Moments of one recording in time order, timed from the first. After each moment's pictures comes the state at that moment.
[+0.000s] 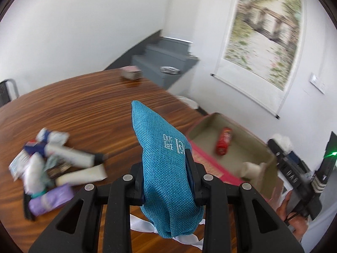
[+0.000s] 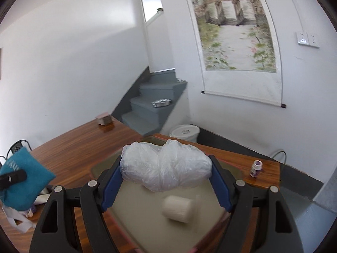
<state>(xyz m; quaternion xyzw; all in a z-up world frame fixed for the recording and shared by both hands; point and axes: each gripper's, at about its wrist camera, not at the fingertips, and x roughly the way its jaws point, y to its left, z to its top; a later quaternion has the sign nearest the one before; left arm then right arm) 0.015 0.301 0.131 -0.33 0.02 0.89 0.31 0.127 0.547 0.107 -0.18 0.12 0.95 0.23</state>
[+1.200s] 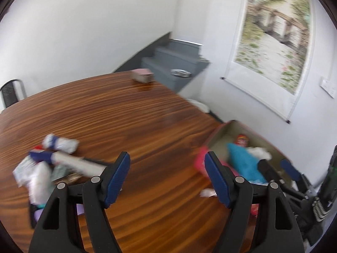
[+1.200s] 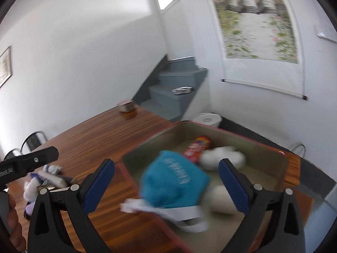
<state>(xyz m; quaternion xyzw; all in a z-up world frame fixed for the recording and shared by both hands) -0.009 0.274 0.125 -0.32 0.01 0.91 0.25 0.088 0.484 0.099 -0.21 0.13 0.96 0.14</state>
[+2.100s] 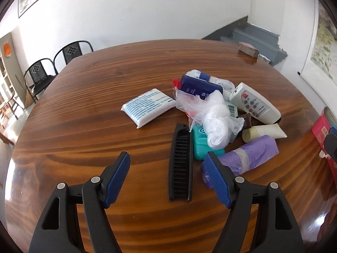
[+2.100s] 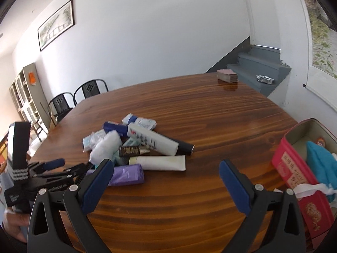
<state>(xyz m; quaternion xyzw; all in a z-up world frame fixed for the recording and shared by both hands) -0.042 0.059 0.034 -0.41 0.02 0.91 0.04 0.021 0.304 0.076 -0.30 0.04 0.95 -0.08</state>
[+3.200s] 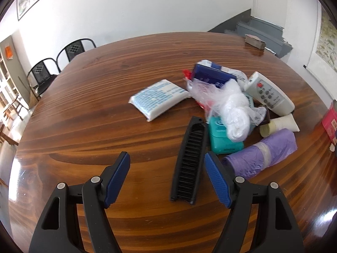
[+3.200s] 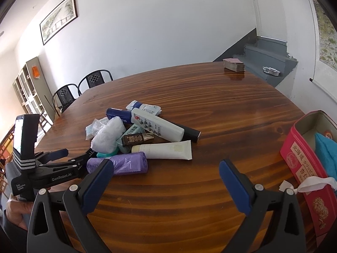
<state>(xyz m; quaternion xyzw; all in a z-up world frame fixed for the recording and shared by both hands) -0.048 0.054 0.021 -0.42 0.03 0.91 0.03 0.020 0.301 0.066 -0.33 0.05 0.94 -0.11</state>
